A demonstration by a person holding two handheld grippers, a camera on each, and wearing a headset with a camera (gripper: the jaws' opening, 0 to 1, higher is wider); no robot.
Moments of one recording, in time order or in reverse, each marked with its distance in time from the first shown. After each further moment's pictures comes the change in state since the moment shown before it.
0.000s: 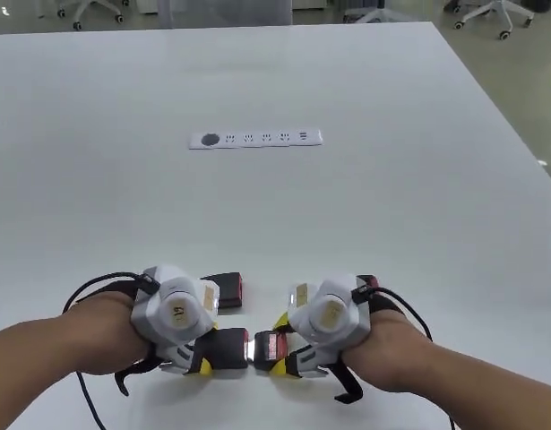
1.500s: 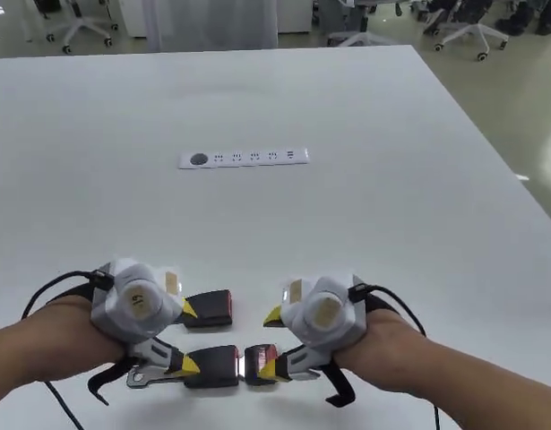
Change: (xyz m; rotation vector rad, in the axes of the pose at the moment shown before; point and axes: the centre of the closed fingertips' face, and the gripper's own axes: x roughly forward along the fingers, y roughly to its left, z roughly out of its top) left arm -0.053 0.036 0.012 -0.138 -0.121 0.141; right arm -0.036 -0.019 0.021 0.015 -0.046 -0.075
